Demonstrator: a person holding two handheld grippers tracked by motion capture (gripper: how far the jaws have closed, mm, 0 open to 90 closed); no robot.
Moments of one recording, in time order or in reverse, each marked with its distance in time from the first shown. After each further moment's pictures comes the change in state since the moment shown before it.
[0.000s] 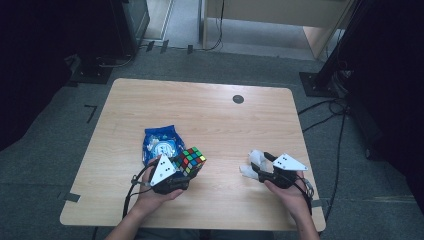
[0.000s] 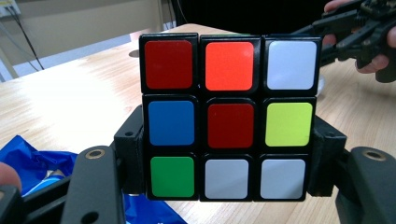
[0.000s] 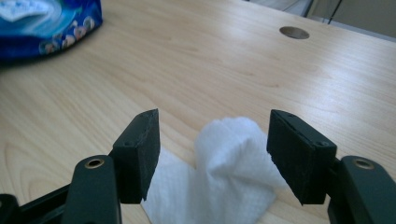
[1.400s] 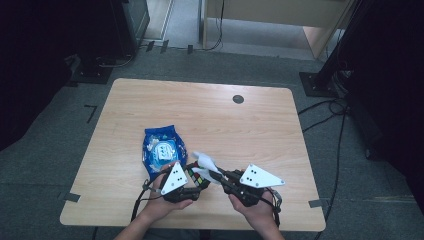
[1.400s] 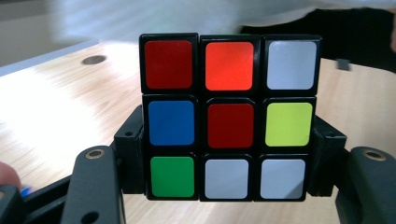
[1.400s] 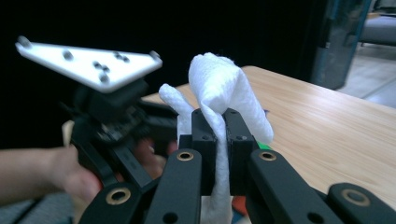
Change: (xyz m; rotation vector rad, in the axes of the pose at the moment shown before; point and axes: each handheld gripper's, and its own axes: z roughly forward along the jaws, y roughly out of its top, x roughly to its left) left arm -0.036 0.001 0.011 -0.011 -0.133 0.056; right arm 0.132 0.084 -0.021 -0.269 0.366 0.016
